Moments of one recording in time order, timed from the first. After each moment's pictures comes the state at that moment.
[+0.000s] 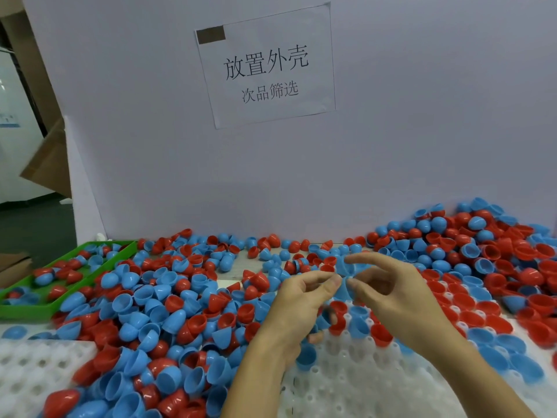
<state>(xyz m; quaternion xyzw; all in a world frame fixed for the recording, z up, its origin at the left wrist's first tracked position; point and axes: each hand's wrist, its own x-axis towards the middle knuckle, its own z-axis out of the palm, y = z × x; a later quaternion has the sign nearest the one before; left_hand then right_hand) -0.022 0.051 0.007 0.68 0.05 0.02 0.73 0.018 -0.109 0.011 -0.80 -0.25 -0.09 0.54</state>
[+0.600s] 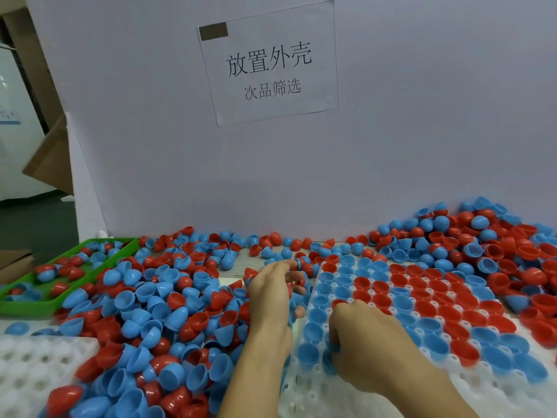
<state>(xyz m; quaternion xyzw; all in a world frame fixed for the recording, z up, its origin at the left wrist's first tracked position) -0.009 0.064 0.005 0.54 0.22 0.19 0.79 -0.017 -0.068 0.008 -0.96 -0.25 0.01 0.08</state>
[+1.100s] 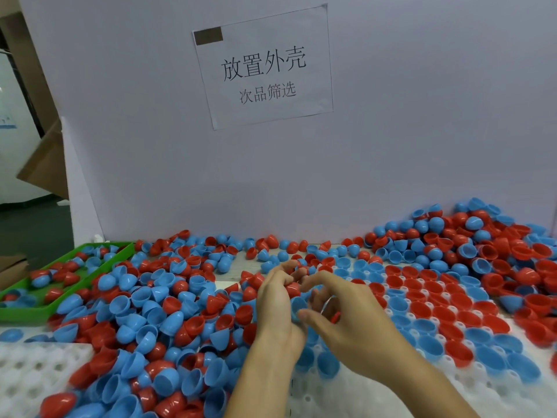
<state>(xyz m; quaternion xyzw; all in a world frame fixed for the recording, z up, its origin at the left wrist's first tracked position) -0.009 0.050 0.003 0.41 0.19 0.14 0.88 -0.010 -0.066 0.010 -0.85 -0.30 -0.03 0.43</state>
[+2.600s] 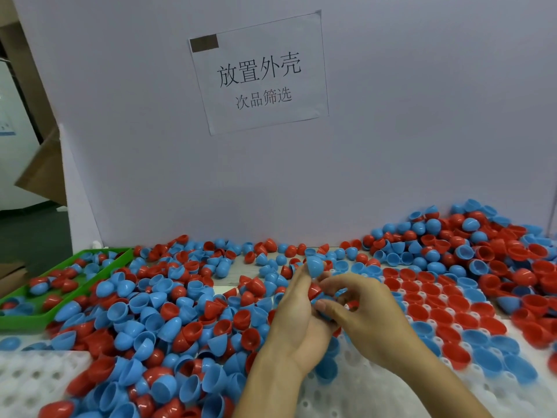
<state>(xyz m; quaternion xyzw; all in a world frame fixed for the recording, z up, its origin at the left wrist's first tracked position) -0.016 0.032 0.005 0.41 0.07 -0.03 0.91 0.010 -0.083 0.002 -0.83 -0.24 -0.07 0.51</state>
